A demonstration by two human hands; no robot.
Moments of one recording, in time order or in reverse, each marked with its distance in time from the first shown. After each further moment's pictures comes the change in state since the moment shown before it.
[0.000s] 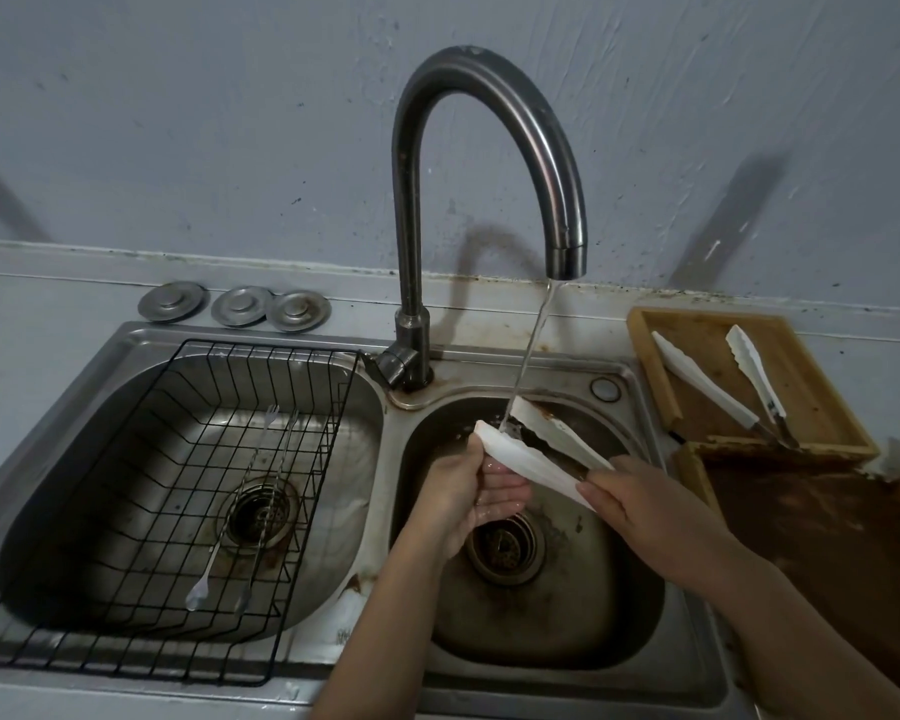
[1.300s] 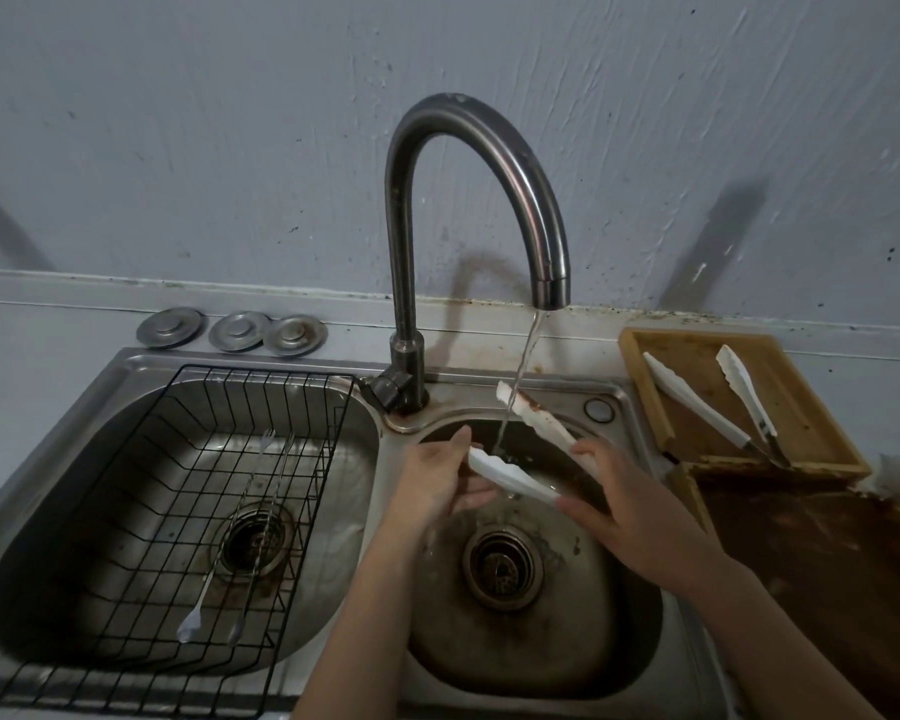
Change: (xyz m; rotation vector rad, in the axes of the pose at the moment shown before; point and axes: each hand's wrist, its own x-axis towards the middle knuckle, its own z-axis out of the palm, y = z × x) left_hand 0.004 0.028 -0.006 -0.006 0.080 0.205; right_hand 0.013 -0.002 -0.002 0.149 0.083 0.014
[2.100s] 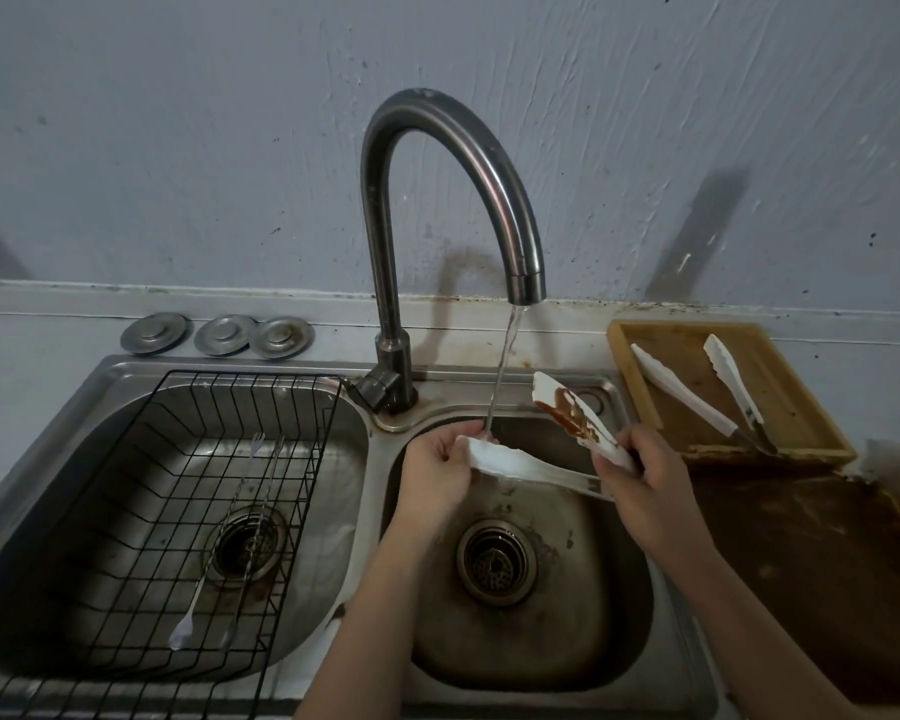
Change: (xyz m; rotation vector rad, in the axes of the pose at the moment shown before) left_hand 0.001 -0.009 0.018 0.217 0.088 0.197; right_hand -0.002 0.008 -0.001 0.416 0.398 0.183
